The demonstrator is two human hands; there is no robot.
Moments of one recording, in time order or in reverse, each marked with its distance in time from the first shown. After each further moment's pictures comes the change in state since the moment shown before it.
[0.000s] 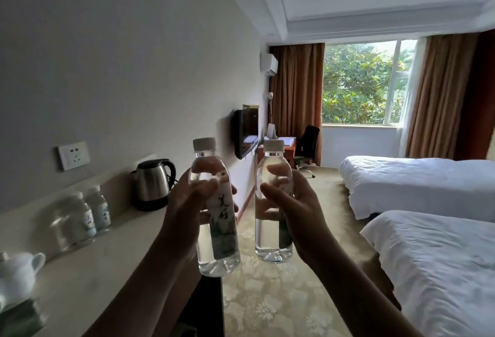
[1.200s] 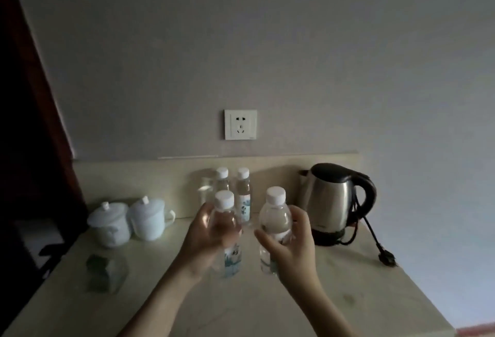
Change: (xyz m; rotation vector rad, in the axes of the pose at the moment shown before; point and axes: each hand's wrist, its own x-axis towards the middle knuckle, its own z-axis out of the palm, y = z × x) left_hand 0.151 -0.256 -0.268 0.445 1.032 -0.127; right_hand 0.320 0.405 0.228 0.179 -0.778 0.110
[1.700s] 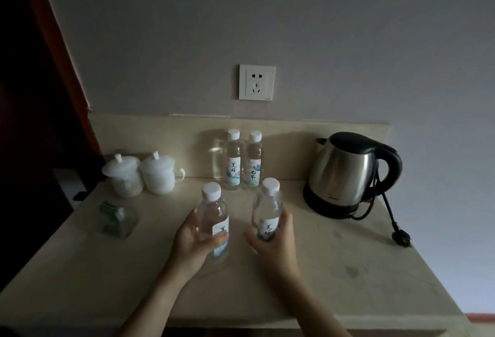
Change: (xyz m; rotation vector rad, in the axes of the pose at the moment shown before) left_hand -0.056 -0.085 -0.023 0.214 0.313 -0.082; right_hand -0.033 0.090 0.017 -0.100 -0.187 0.187
